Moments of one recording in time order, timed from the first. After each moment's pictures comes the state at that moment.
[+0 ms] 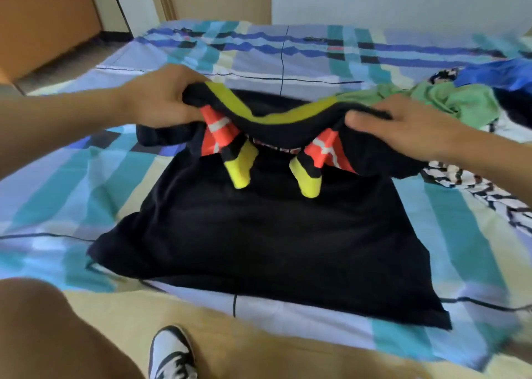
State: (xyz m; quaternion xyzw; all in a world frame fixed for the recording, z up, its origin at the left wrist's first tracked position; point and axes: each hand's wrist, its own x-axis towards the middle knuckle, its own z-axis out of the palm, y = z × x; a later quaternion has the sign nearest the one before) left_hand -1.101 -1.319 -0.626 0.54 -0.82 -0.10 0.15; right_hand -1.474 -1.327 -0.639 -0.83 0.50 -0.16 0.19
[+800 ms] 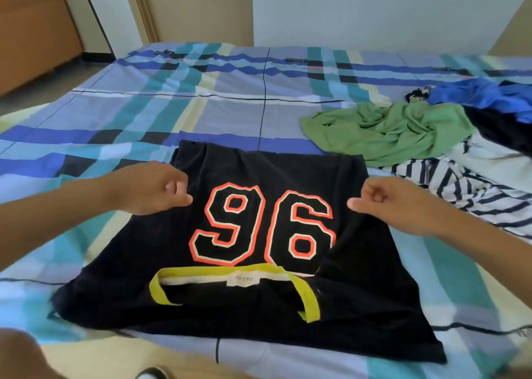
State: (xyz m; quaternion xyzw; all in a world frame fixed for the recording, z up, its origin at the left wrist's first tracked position) left_hand -1.096 -1.302 -0.698 0.64 -0.75 -0.15 -0.08; right_hand -1.520 -1.313 -0.713 -0.75 0.59 -0.11 0.26
